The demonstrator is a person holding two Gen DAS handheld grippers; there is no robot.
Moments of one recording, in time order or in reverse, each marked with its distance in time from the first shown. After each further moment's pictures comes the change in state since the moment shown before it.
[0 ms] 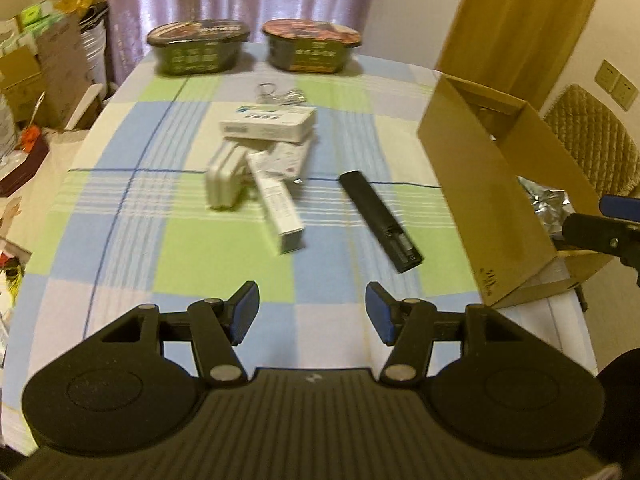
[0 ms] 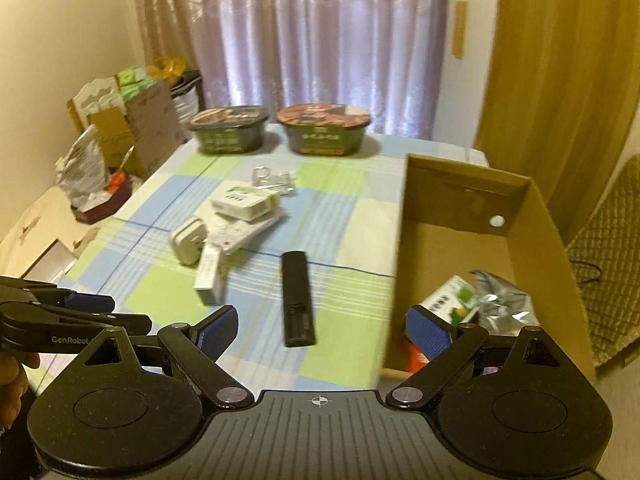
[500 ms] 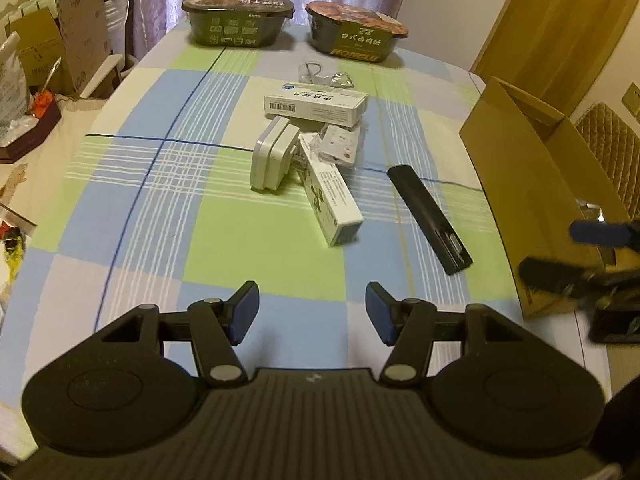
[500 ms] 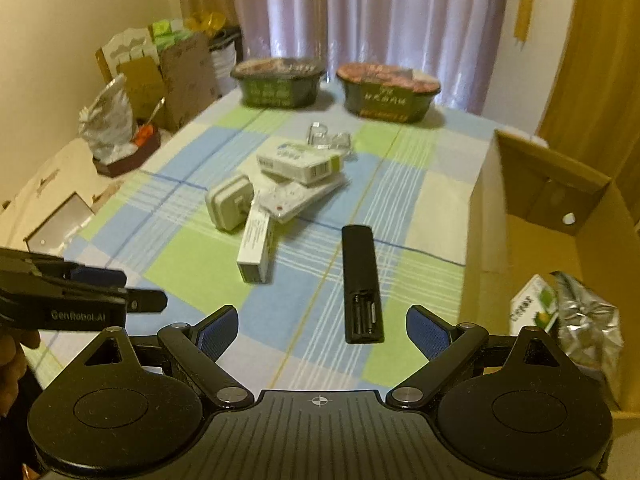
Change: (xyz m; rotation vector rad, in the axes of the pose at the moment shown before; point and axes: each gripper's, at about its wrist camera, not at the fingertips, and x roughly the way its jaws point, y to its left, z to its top) left arm 0.036 0.049 0.000 -0.087 0.020 -0.003; right arm 0.086 0.047 -0.004 -0.082 0.117 0.059
